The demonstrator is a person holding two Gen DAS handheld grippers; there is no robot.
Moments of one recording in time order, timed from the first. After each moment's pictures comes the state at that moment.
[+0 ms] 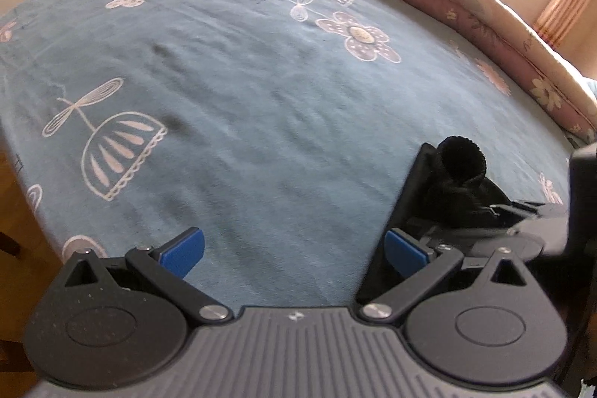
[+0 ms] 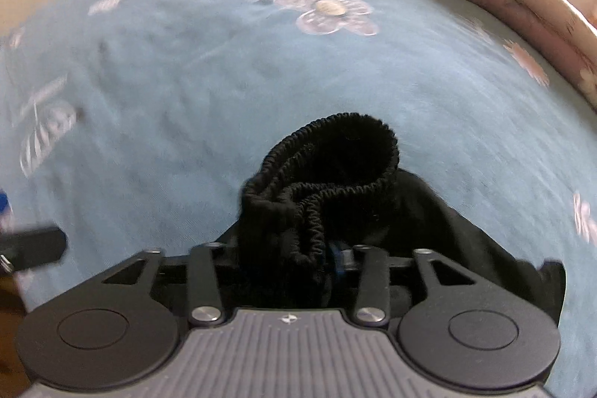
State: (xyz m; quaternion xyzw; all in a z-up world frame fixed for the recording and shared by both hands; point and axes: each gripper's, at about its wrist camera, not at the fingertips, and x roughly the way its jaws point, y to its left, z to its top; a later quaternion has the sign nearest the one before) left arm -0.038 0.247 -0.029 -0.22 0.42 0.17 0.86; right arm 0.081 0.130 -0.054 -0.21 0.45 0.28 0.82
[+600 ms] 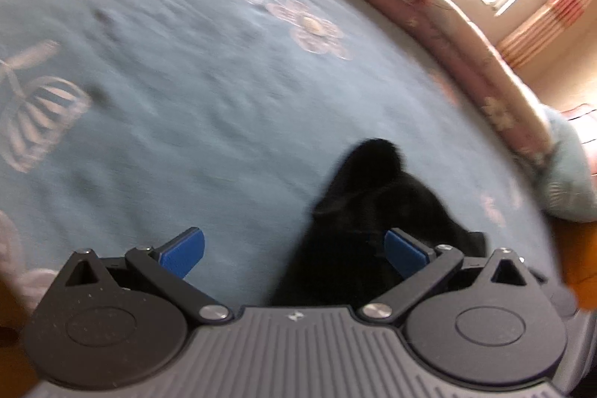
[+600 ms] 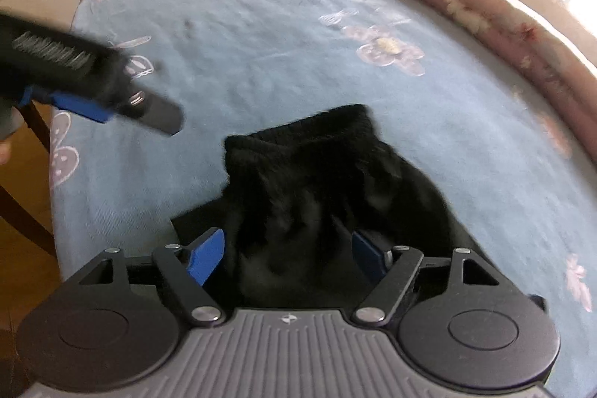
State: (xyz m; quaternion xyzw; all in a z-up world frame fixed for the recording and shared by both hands) left arm -0.010 0.228 -0.043 -0.32 0.40 0.07 0.86; right arm 0.018 0.053 -0.033 -0.26 0.36 0.38 0.81
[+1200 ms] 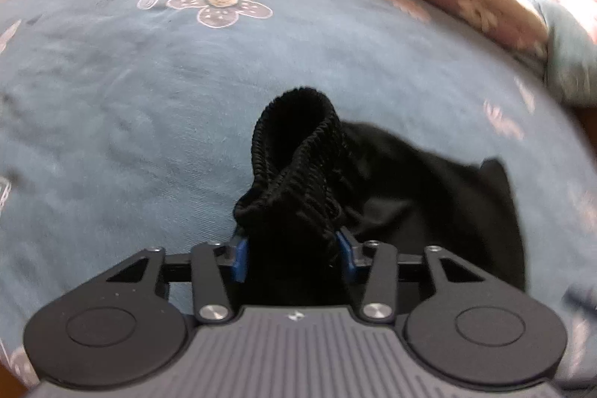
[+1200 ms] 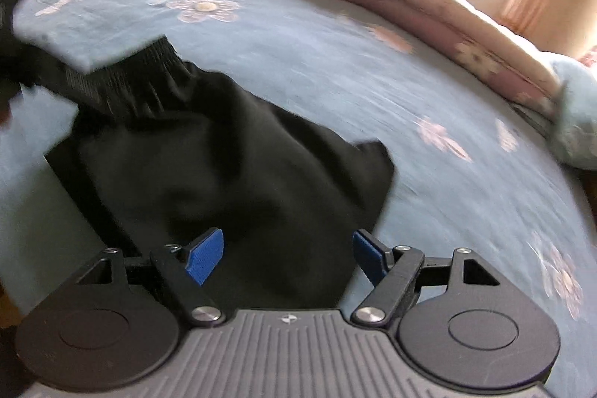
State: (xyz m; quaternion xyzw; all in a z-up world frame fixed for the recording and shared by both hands) left arm 0.062 0.144 -0.033 -0.15 0.47 0.05 0.87; right arm -0.019 -0.081 -0.036 -0.20 0.39 0.16 0.88
